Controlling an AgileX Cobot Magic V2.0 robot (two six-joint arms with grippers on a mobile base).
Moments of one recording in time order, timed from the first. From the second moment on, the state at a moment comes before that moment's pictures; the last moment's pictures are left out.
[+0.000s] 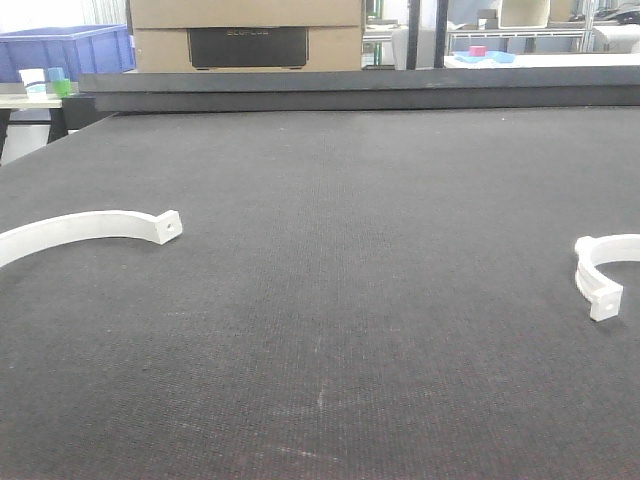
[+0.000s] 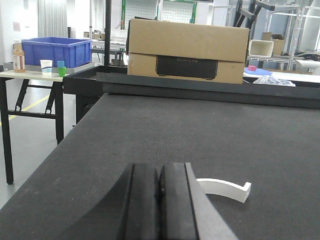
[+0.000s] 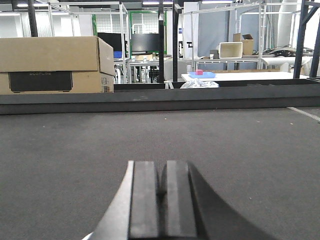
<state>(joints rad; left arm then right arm) -0.02 0.00 0.00 0.01 0.00 -0.05 -0.01 0.00 0.00 0.14 -0.04 -0.06</state>
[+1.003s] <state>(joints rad) -0.02 0.00 -0.10 0.02 -0.22 -0.05 -0.01 0.00 -0.08 0.14 -0.51 -0.06</state>
